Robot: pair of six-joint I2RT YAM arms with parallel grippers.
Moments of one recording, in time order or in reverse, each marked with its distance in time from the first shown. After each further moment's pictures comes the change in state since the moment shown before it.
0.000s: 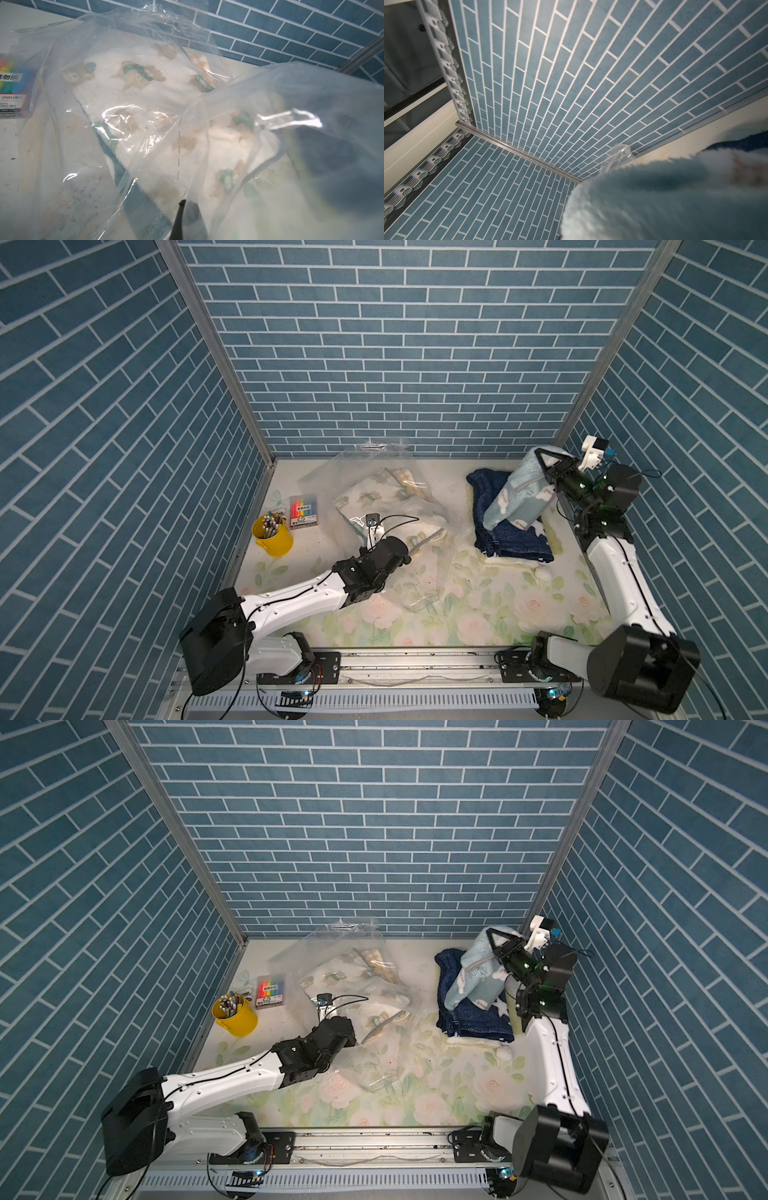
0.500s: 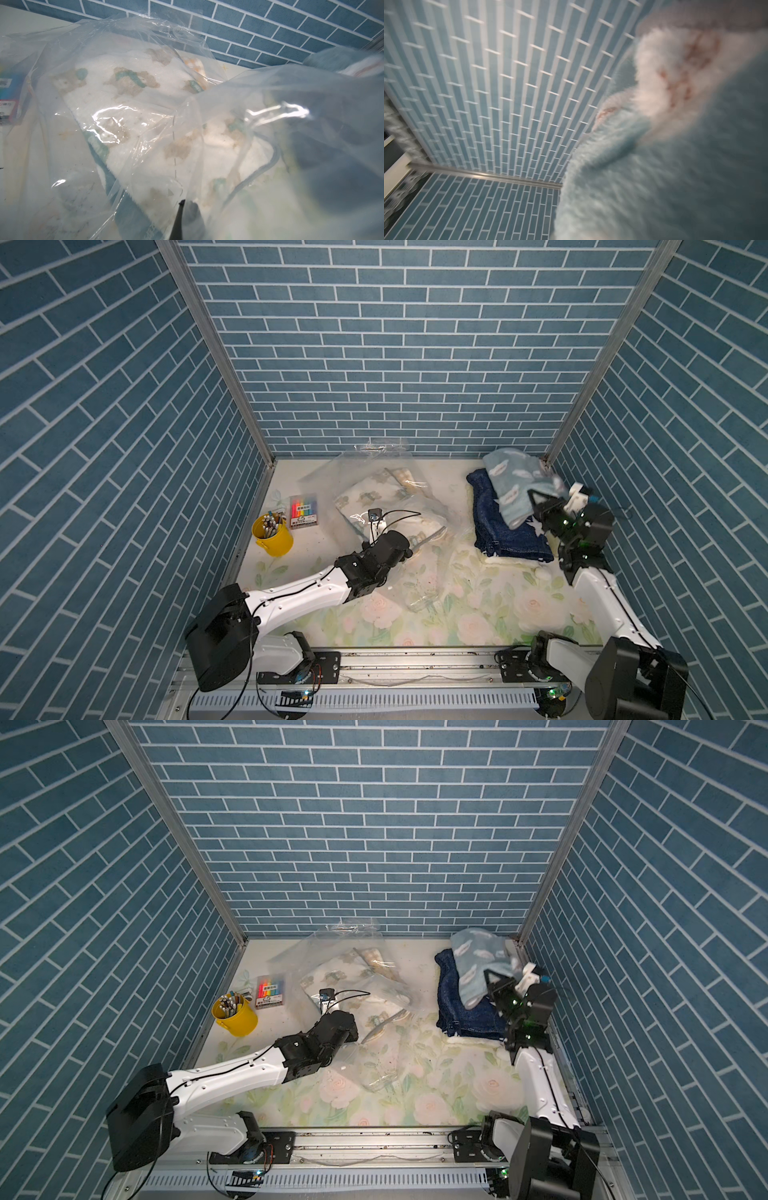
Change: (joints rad) left arm 0.018 0.021 0.032 0.026 0.029 0.017; right arm -0.008 -0.217 -0.606 0.075 0.203 0.074
